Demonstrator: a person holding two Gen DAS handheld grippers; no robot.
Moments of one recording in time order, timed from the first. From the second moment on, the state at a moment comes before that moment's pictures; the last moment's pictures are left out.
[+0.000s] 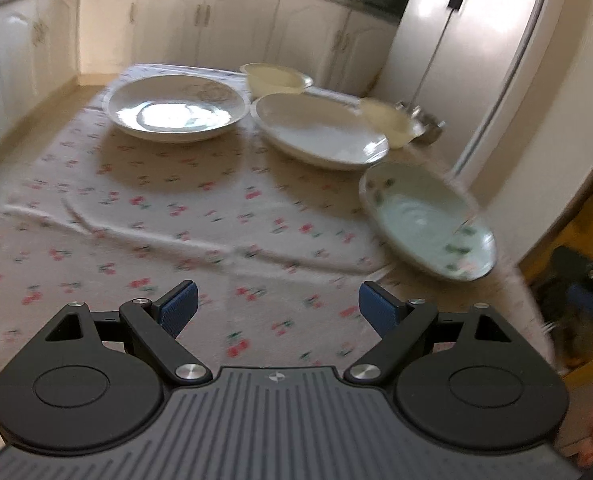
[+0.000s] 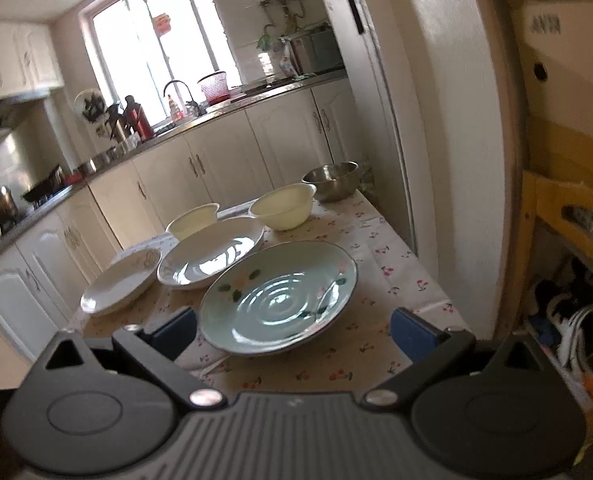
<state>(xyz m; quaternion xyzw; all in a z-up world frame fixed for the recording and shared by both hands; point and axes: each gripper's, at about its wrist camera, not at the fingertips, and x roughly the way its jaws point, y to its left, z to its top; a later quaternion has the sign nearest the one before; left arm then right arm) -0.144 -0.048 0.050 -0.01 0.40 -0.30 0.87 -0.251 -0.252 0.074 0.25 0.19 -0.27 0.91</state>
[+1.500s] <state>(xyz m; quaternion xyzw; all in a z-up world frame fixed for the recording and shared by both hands) -0.094 -0.182 0.012 0.01 0.41 -0.37 0.84 -0.189 -0.357 0.034 0.39 0.16 -0.16 0.89</state>
